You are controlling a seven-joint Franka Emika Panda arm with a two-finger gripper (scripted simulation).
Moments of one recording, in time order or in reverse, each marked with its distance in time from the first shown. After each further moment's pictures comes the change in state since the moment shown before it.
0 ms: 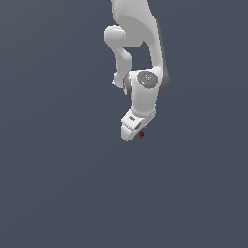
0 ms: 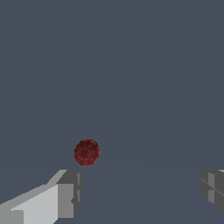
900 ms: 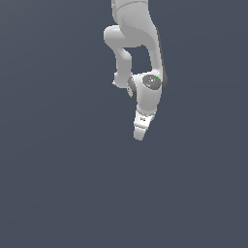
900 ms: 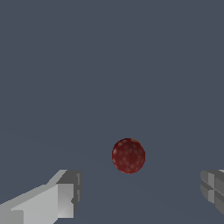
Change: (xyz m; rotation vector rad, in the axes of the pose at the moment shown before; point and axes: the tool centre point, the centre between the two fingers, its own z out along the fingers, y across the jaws) arm -0.009 -0.051 0.037 0.007 0.009 -0.423
